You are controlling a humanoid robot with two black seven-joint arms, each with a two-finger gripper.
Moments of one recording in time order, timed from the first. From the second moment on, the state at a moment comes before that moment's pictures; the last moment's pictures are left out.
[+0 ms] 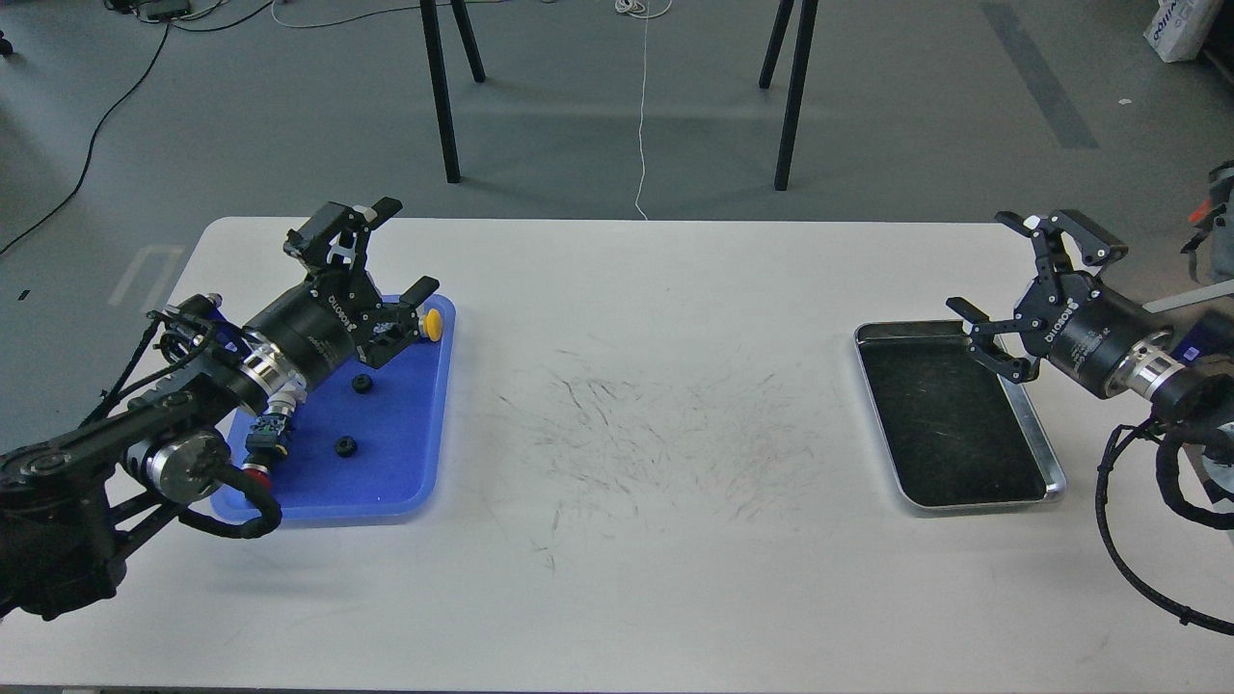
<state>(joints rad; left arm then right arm) -0.61 0.56 -0.48 -1.06 0.29 -0.33 -0.49 0.61 -0.80 0.47 1.06 0.02 0.43 0.25</state>
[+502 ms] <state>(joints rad) -0.61 0.56 -0.47 -1.06 0.31 -0.33 -0.49 0.60 -0.80 0.50 0.97 0.02 0.43 0.29</state>
